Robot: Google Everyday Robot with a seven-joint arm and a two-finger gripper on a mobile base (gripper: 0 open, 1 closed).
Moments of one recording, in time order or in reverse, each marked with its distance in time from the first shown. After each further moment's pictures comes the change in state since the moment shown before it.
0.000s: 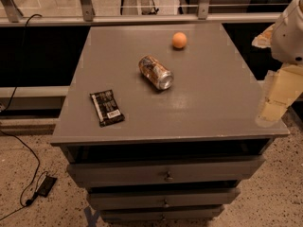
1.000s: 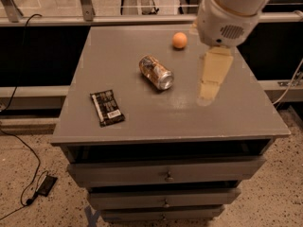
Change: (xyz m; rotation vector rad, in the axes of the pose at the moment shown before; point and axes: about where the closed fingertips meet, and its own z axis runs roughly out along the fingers) arm -0.111 -0.021 0.028 -0.028 -0.031 -0.196
